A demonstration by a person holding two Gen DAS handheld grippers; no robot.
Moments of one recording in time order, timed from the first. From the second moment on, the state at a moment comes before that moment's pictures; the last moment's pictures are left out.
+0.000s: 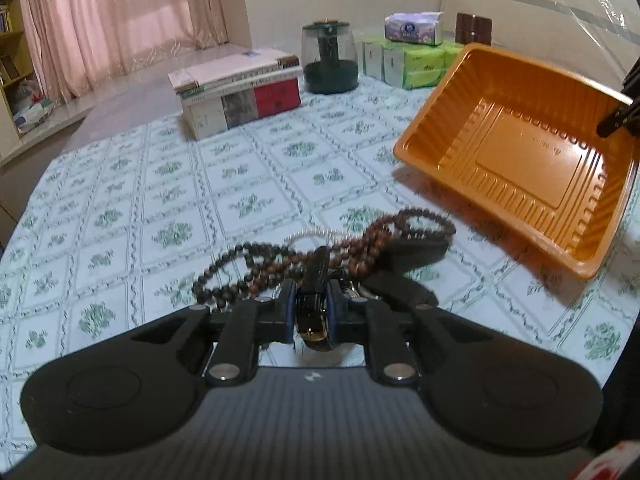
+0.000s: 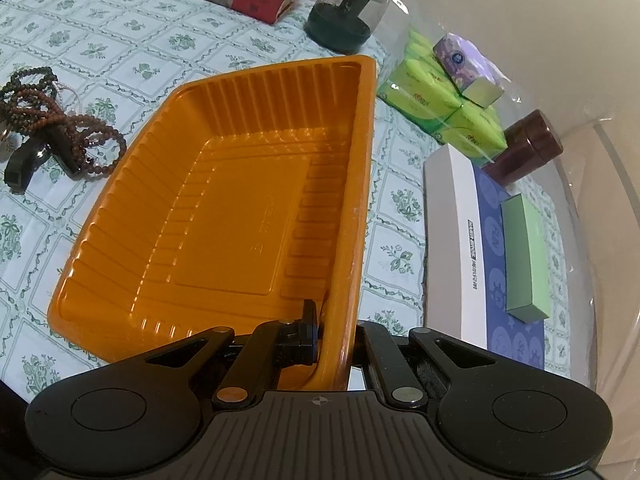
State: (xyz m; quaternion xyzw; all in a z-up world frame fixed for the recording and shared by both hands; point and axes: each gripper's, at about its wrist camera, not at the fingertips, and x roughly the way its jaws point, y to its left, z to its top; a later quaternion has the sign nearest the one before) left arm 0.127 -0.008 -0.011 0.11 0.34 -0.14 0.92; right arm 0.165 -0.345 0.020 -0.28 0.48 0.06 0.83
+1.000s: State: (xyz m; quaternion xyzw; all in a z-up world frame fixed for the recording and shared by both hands) left arm 0.151 -0.175 -0.009 0.08 0.35 -0.31 0.88; right arm 0.161 -0.349 0.008 -0.27 0.49 0.06 0.82
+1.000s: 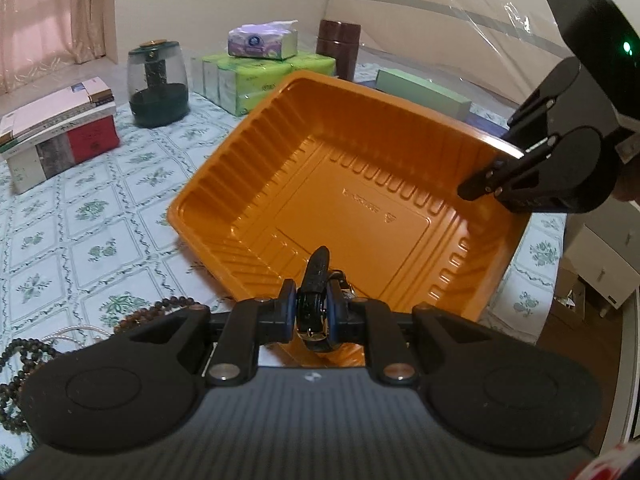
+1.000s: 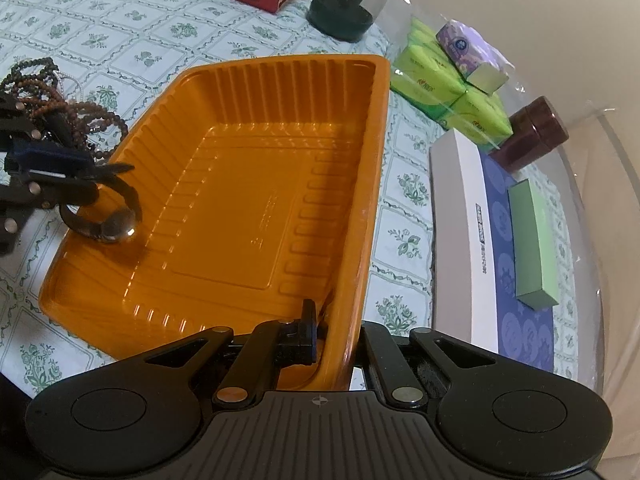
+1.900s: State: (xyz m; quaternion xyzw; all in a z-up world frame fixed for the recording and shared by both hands) left arm 0.101 -0.037 -0.038 0.05 0.34 -0.13 0.93; right arm 0.154 -0.349 0.005 -0.26 0.50 0.06 0.83
